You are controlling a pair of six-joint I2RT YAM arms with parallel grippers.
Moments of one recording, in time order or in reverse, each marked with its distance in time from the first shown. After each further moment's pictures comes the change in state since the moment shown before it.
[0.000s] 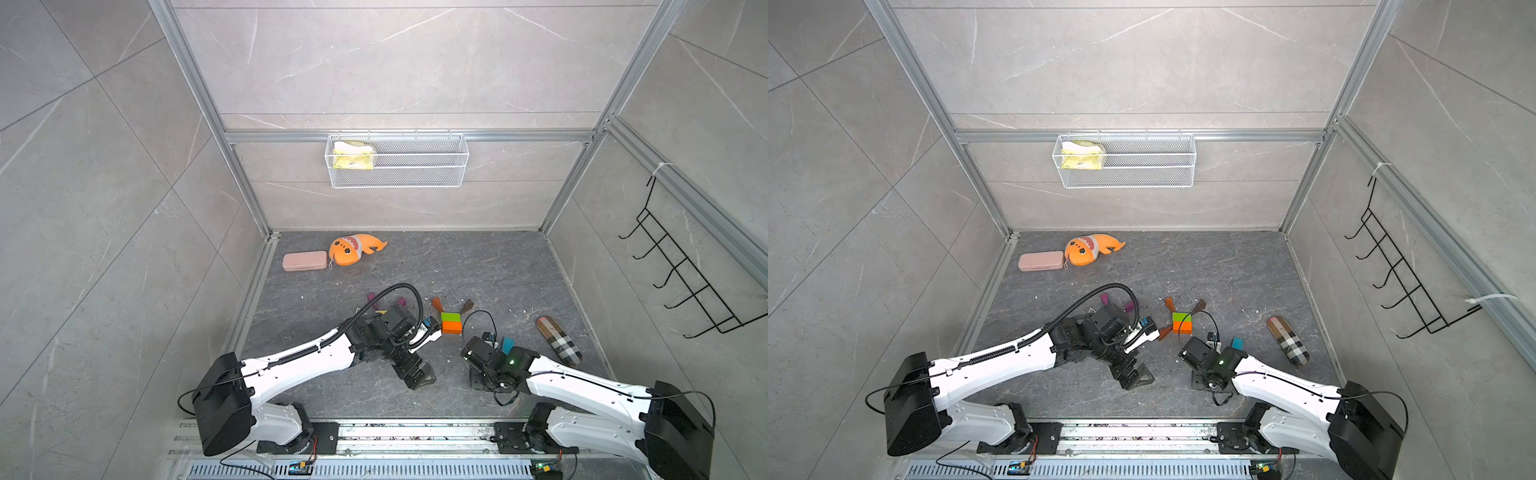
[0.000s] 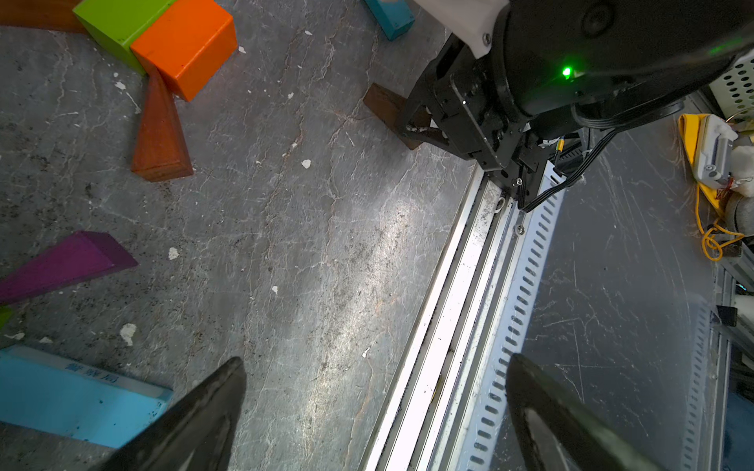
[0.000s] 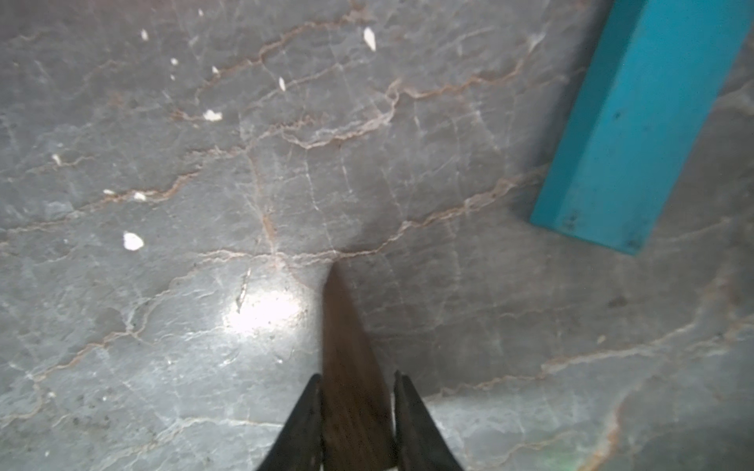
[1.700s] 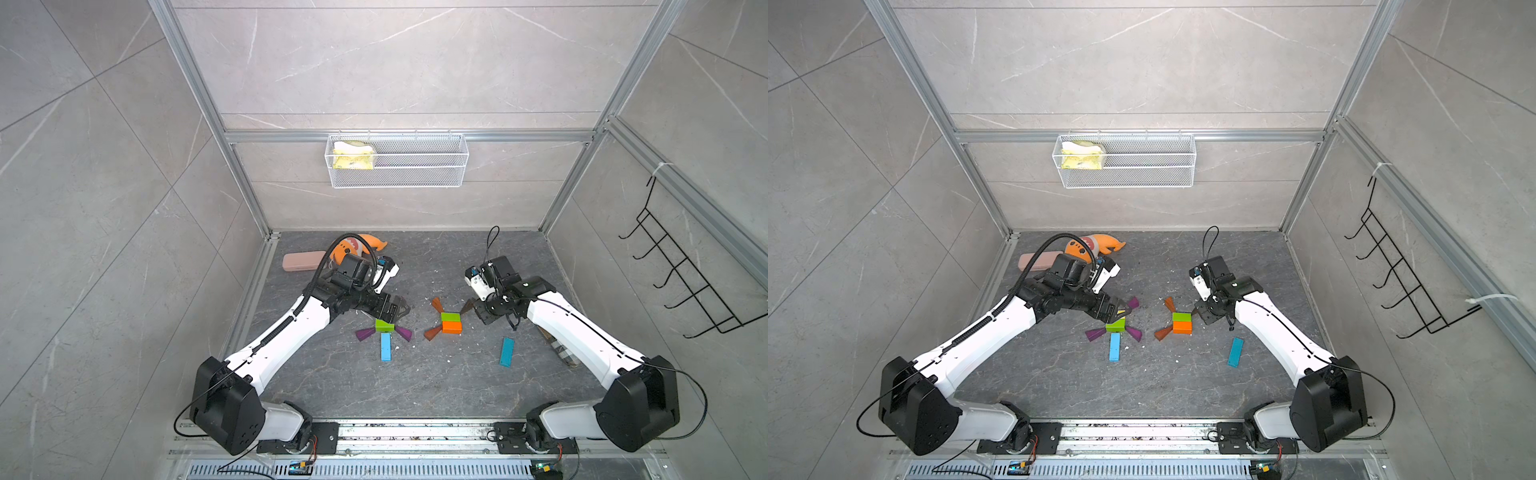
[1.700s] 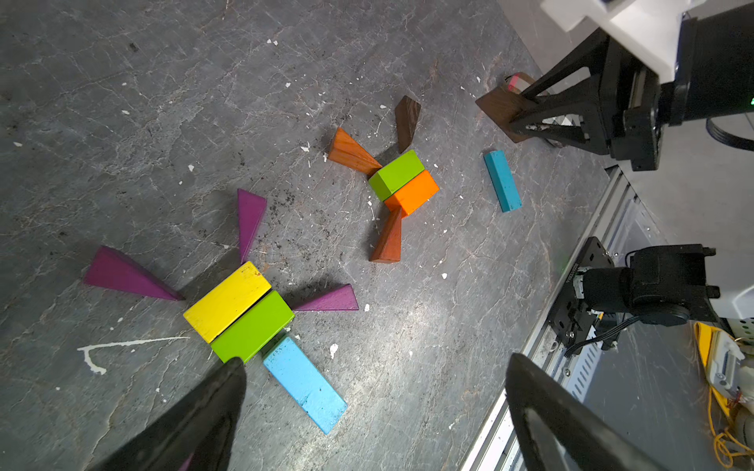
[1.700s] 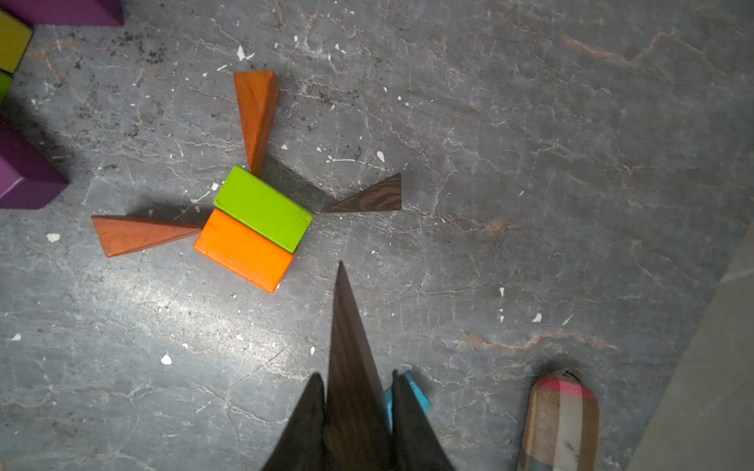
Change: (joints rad) left arm 0.464 0.018 0.178 -0.039 0.074 0.004; right arm -0.476 0.270 0.602 -0.097 -0.107 -1.181
